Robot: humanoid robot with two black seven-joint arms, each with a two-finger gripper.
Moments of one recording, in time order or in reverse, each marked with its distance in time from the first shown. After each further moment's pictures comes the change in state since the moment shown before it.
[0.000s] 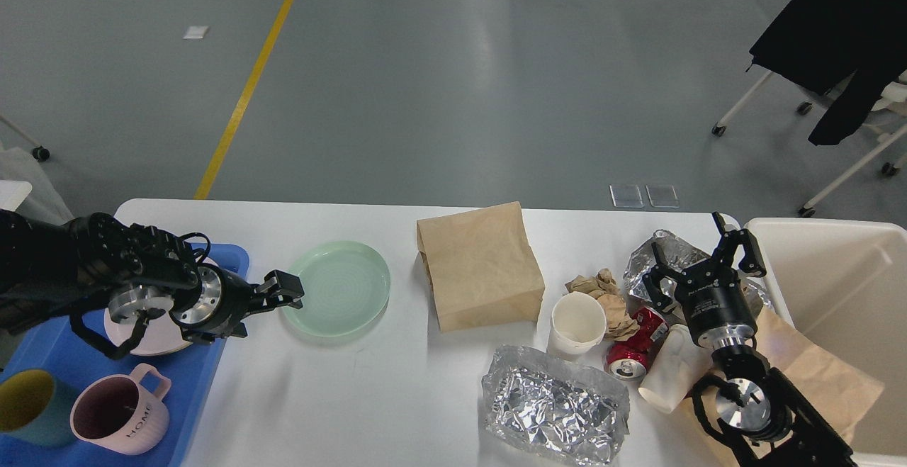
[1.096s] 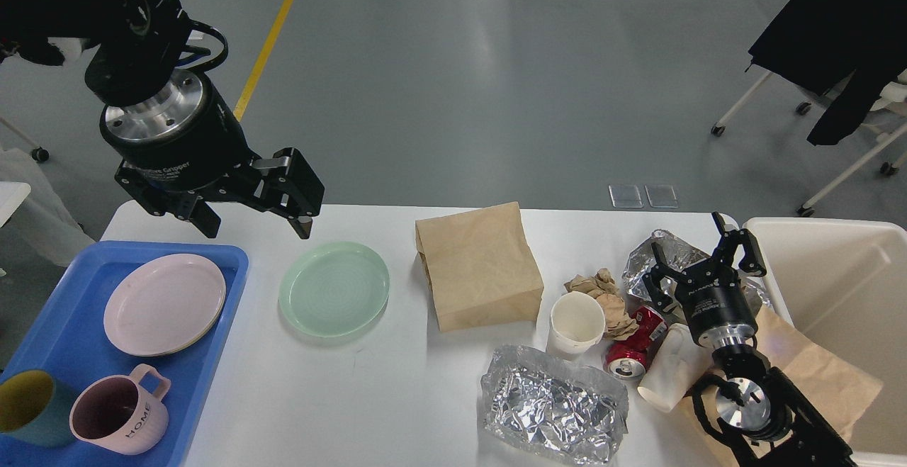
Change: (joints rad) left arm -1.151 -0.199 0.330 -0.480 0.037 -0.678 -0.005; right arm 0.001 0.000 0.000 0.000 0.000 0.000 0.000
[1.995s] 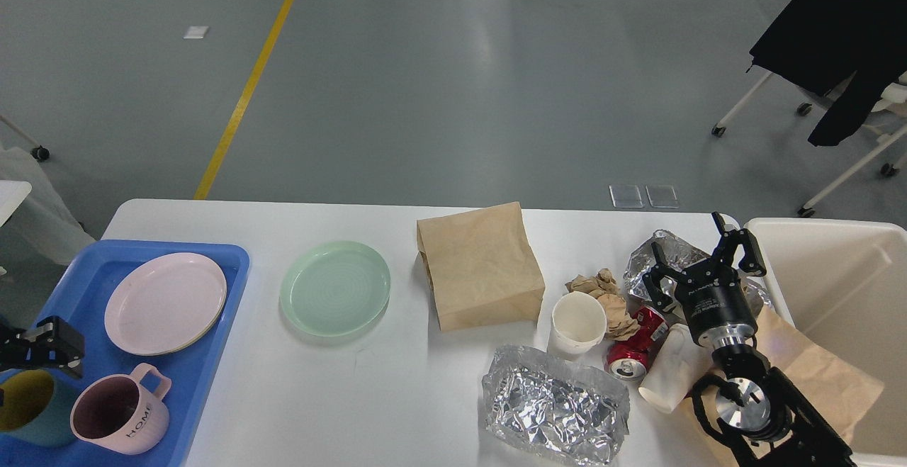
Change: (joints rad) left arm 0.847 0.660 -0.013 0.337 0.402 0.257 0.007; right arm 0.000 0.000 0.000 0.000 0.000 0.000 0.000
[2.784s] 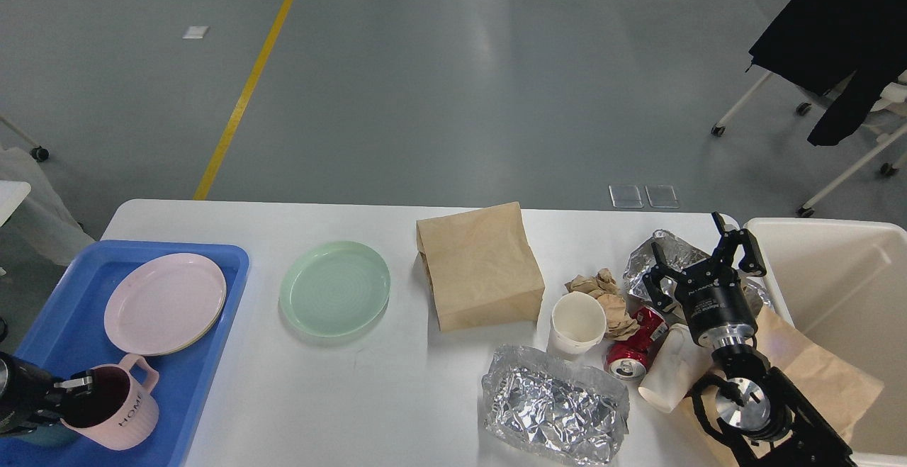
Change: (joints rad) left arm 0.332 0.012 -0.204 0.027 0.012 0.308 -0.013; right arm 0.000 0.000 0.000 0.000 -0.001 0.000 0.000
